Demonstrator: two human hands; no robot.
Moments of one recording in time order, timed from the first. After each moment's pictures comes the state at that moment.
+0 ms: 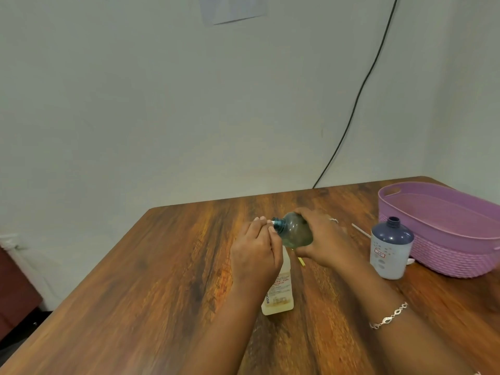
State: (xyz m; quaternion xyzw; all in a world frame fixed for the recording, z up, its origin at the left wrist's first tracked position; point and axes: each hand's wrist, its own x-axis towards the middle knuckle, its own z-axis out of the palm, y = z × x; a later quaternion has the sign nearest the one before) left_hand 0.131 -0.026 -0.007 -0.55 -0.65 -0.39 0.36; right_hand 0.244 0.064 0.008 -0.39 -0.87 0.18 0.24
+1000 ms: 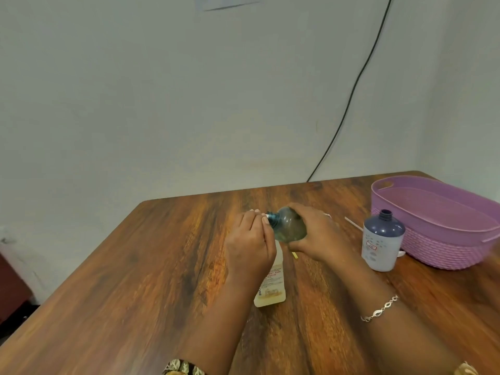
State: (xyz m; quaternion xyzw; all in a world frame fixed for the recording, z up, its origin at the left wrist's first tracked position) left_hand 0.131 -0.017 -0.016 -0.53 -0.64 -0.42 0.35; right_hand 0.248 0.063 0.006 -0.38 -0.87 0.20 0.25
